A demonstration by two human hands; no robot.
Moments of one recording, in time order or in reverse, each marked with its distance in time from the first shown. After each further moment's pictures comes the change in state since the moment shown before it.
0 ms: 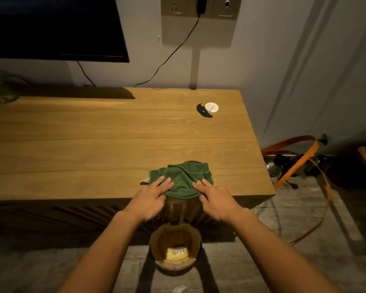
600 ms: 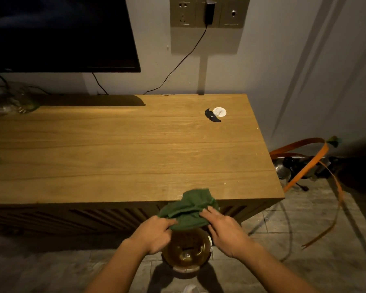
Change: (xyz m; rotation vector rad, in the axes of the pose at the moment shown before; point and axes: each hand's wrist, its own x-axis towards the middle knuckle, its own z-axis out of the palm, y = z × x) left_hand -0.061 -0.007 0.023 0.070 -0.215 -0.177; right_hand -0.049 -0.003 0.060 0.020 0.052 -0.048
